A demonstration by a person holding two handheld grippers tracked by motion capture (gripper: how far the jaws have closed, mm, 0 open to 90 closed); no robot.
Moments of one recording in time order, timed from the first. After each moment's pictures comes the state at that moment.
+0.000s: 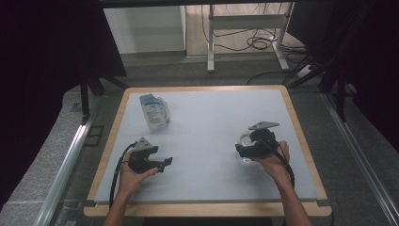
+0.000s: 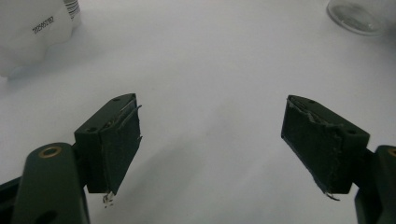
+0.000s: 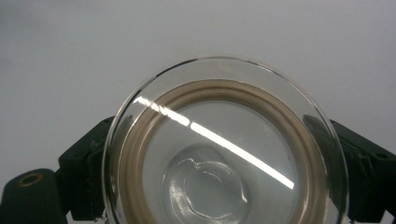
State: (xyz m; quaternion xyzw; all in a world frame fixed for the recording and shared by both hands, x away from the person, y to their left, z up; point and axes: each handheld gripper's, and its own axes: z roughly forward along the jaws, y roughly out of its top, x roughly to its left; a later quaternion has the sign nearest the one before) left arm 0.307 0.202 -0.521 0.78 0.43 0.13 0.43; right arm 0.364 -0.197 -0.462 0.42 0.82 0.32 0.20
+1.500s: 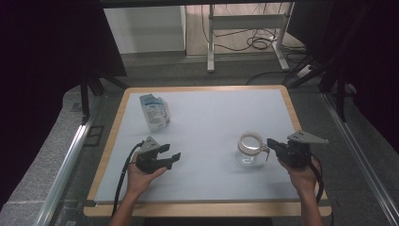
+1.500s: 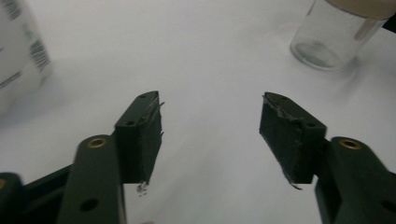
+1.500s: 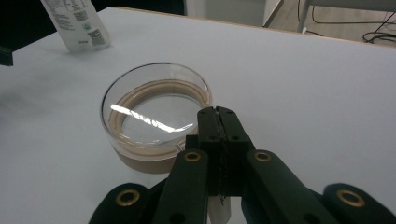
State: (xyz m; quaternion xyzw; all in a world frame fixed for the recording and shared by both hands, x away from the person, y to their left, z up) left arm 0.303 0.164 -0.501 0.77 0.40 0.15 0.47; right arm 0.320 -0.280 -0.447 0.41 0.76 0.46 0.22
